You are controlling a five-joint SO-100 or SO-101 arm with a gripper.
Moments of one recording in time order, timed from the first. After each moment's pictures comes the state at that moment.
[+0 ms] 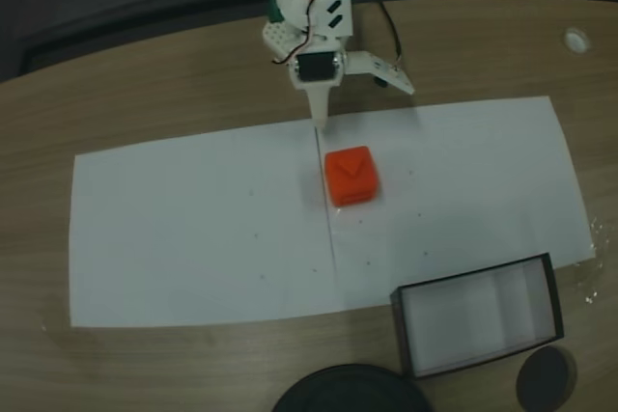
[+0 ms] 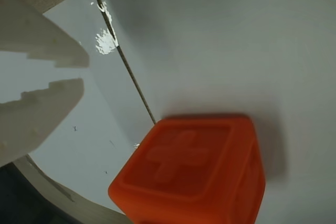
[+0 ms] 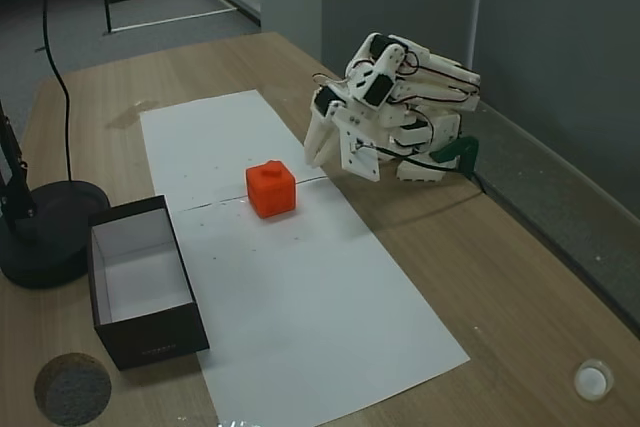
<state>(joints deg) 3.3 198.1 175.2 73.5 1.4</state>
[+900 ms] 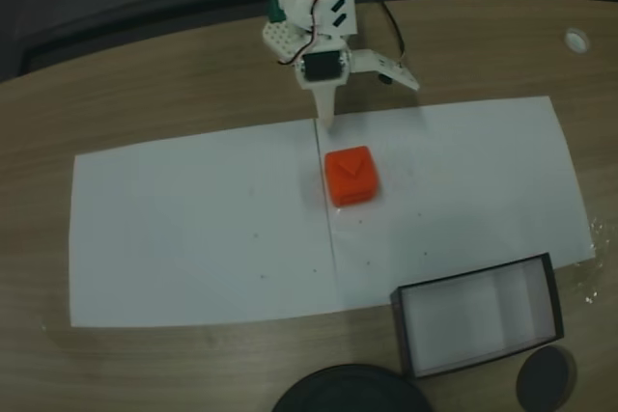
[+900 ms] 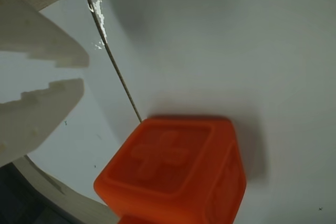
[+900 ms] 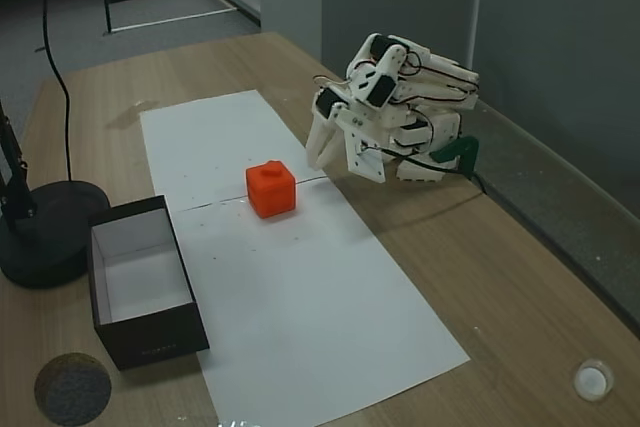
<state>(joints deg) 0.6 198.1 175.2 73.4 1.4</state>
